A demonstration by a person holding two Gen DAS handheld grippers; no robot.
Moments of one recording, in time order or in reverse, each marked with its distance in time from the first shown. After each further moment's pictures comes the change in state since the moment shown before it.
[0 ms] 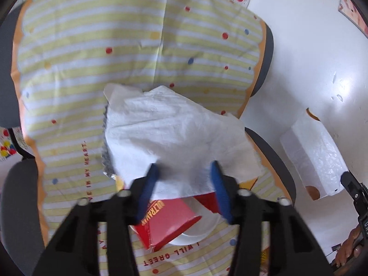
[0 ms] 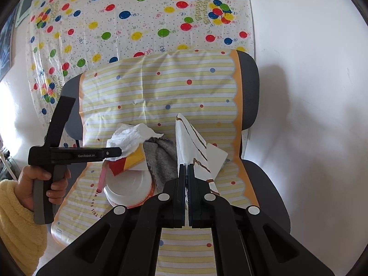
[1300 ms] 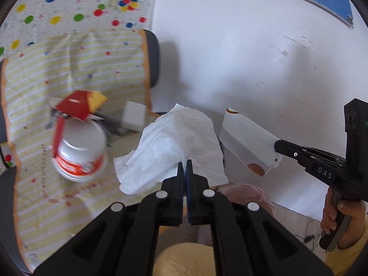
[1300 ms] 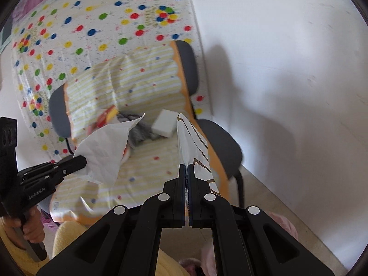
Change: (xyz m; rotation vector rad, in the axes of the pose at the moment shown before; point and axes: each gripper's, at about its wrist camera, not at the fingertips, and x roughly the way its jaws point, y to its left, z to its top) left arm -0.100 -0.183 -0.191 0.333 -0.195 -0.188; right arm -0.140 -0.071 -0.160 0.226 -0.001 -0.158
